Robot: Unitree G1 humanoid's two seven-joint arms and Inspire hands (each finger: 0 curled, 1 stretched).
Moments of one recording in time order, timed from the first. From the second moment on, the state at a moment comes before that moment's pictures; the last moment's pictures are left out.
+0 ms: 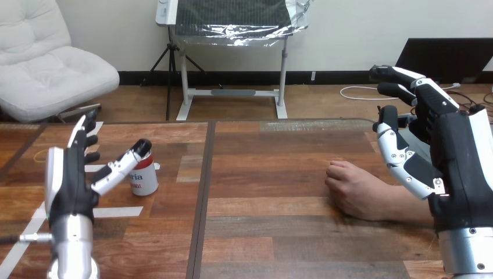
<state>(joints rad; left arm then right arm) -0.18 0.25 0.16 0.45 0.26 -0.23 0.21 0.24 -0.10 -0.09 -0.54 -0.21 -0.12 0.05</state>
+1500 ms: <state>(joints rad) -0.42 0.38 0.02 0.74 0.33 -0.18 0.11 0.23 -0.13 -0.09 -0.54 -0.23 -0.08 0.05</state>
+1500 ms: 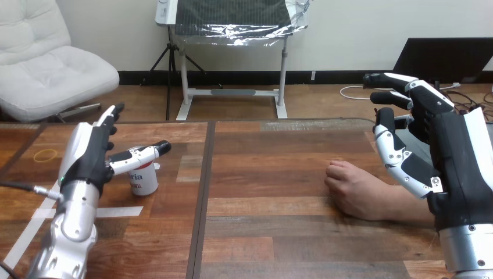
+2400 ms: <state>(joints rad) -0.54 0.43 -0.08 0.84 0.41 -0.12 0.05 0.20 -0.16 -0.09 -0.54 -0.24 -0.08 0.05</state>
